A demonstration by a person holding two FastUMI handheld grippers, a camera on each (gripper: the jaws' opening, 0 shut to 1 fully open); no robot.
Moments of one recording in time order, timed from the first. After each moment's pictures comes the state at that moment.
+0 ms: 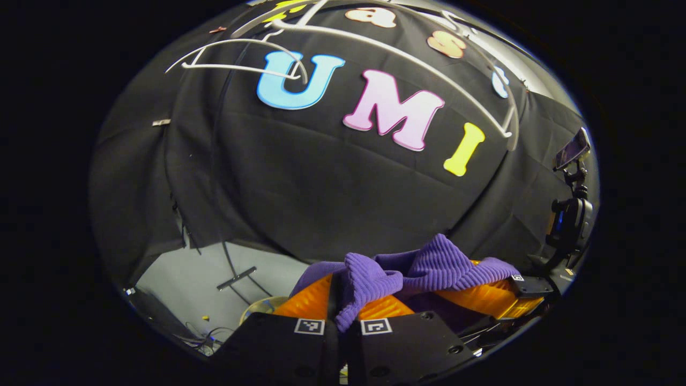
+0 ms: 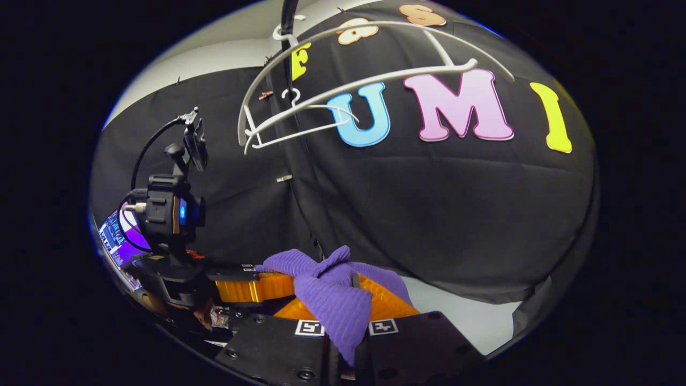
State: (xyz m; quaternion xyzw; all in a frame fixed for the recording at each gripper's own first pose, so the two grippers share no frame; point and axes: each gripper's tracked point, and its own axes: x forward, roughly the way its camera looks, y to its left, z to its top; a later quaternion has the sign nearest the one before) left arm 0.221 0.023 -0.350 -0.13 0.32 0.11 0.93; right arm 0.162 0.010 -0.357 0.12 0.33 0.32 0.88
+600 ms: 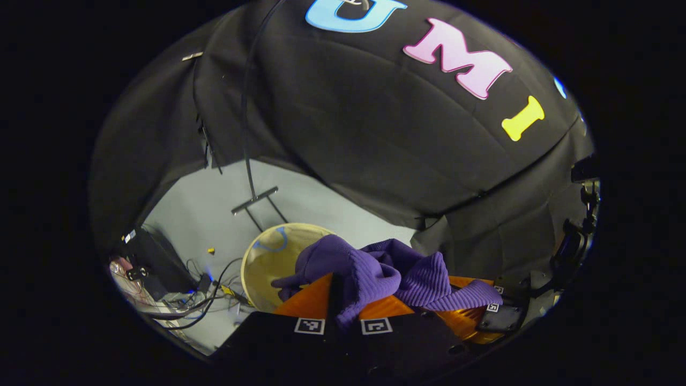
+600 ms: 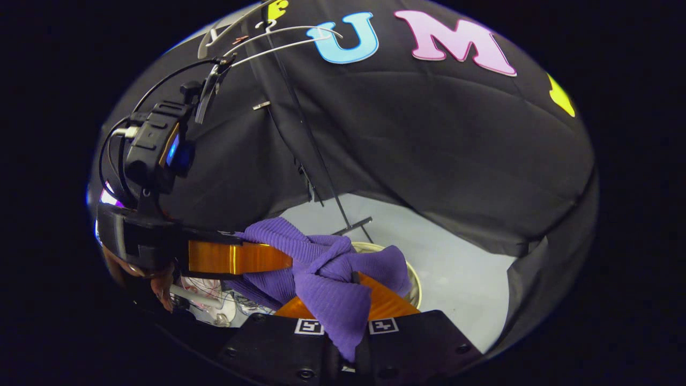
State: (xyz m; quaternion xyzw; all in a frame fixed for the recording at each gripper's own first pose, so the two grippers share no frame) left arm 0.178 0.025 -0.452 -0.21 0.51 0.17 0.82; right arm 0.096 0.024 -0.473 0.07 0.52 0.30 0.80
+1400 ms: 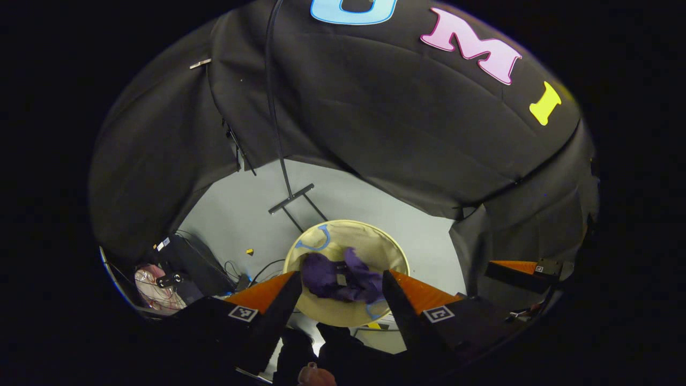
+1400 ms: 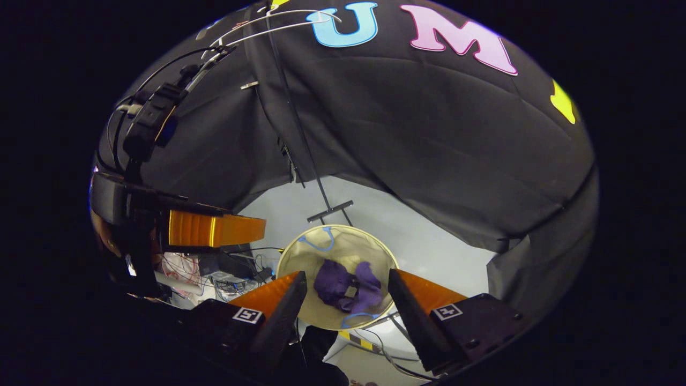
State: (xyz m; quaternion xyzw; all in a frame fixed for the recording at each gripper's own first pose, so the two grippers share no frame) left arm 0.163 0.073 -0.453 -0.14 0.52 0.22 0.81; right arm 0.096 0.000 -0.492 0.00 0.53 0.27 0.80
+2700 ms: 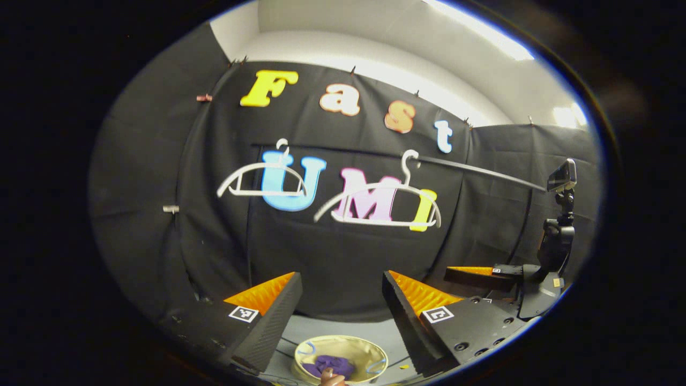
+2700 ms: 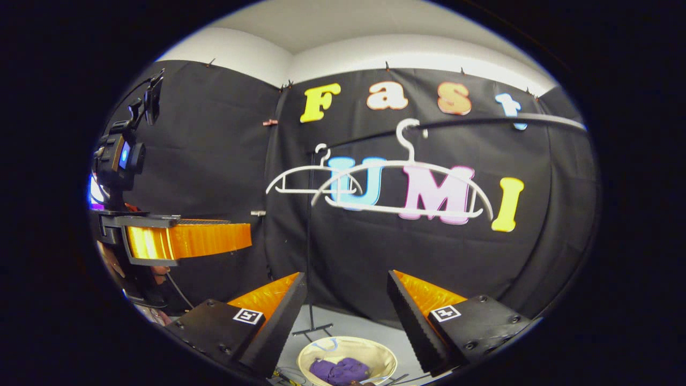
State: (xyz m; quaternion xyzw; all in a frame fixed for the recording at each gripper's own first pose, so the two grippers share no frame) left arm 0.044 0.088 -0.073 -0.01 0.06 0.01 1.00; right arm 0.054 0.092 -0.132 0.01 0.12 0.16 0.98
